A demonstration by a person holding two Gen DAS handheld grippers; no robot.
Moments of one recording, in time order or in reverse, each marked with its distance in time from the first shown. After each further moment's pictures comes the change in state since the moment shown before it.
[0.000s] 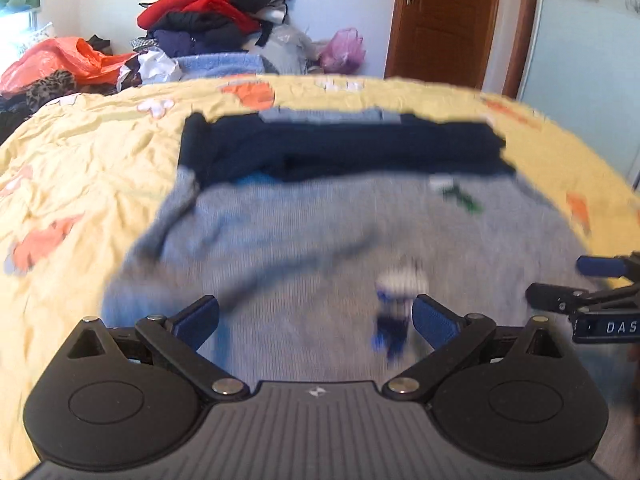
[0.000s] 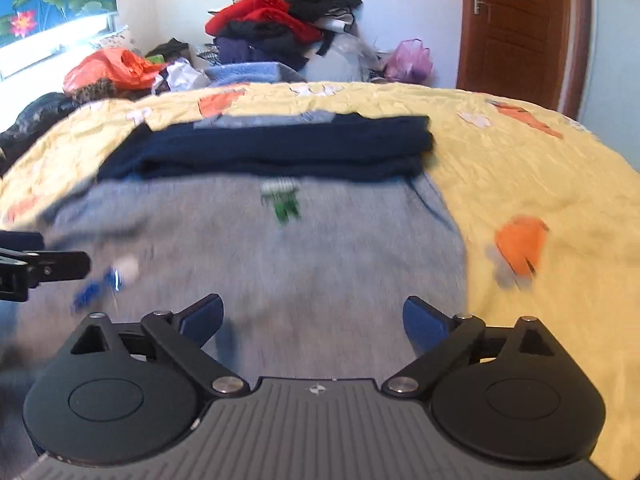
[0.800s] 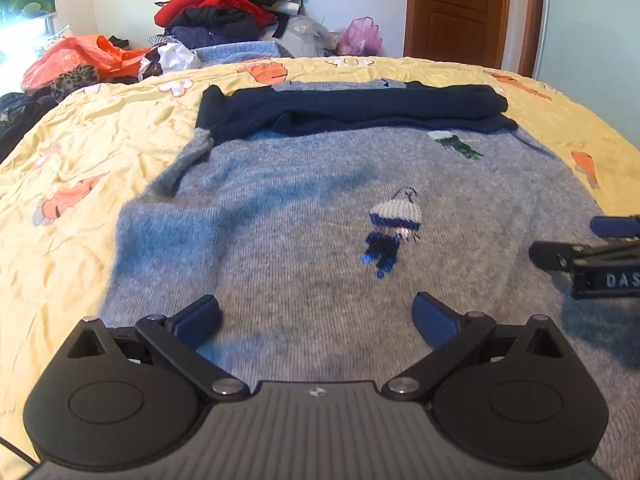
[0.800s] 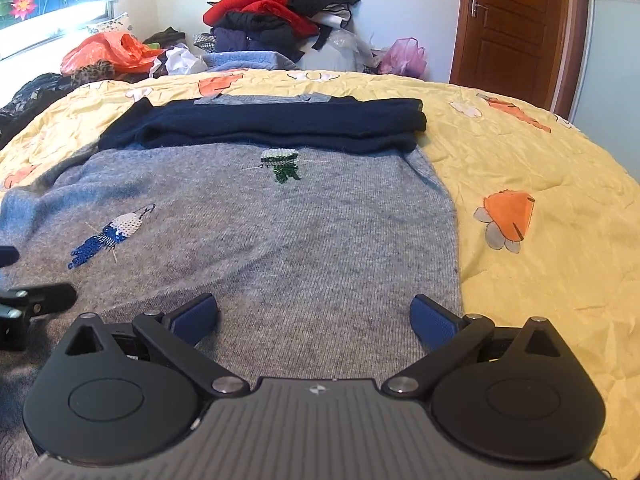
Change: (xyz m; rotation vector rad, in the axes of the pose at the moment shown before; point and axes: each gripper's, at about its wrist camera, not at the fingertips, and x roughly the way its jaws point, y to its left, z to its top) left arm -0.024 -0.018 -0.037 0.006 0.010 0.083; right arm -0.007 0.009 -0.014 -0.031 -0.002 -0.026
